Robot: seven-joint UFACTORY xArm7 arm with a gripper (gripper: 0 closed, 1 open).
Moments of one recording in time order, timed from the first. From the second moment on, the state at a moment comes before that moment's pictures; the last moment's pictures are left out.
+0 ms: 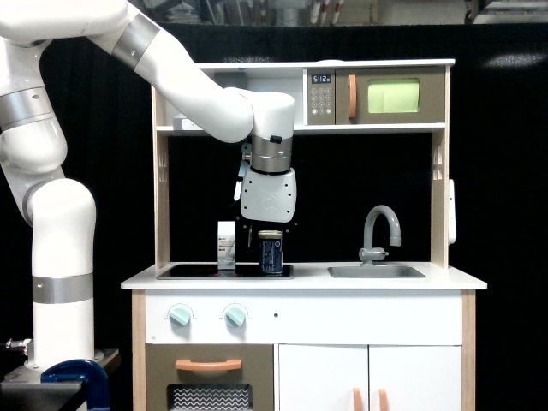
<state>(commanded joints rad) 0.66 -0.32 -0.38 0.68 0.34 0.96 -1.40</state>
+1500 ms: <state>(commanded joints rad) 0.70 -0.22 -0.27 0.73 0.42 0.88 -1.34</state>
